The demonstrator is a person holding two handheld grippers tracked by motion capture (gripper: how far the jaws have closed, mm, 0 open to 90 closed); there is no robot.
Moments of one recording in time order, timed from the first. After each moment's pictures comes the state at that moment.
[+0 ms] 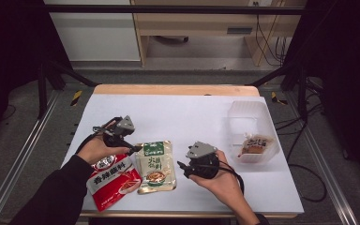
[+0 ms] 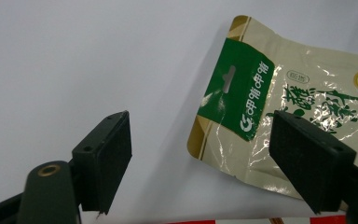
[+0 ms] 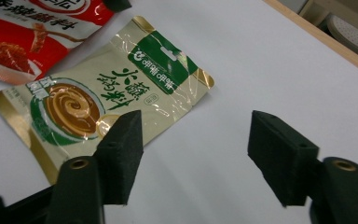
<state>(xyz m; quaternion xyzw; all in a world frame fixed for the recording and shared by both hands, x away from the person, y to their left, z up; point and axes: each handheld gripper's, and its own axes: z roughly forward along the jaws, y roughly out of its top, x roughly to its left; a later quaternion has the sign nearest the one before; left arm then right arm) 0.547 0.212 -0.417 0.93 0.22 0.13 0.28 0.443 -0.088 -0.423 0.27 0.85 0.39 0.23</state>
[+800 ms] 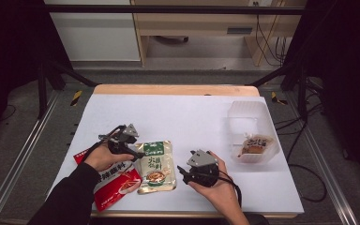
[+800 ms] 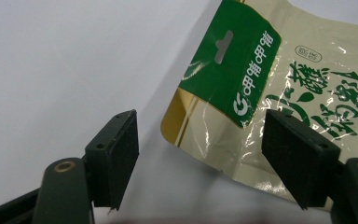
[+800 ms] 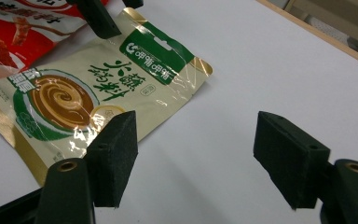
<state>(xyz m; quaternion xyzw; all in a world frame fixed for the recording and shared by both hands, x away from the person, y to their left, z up) 0.541 0.209 -0.450 0.92 0.26 0.10 0.27 0.430 -0.091 -0.447 0.29 0.83 0.41 0.26</state>
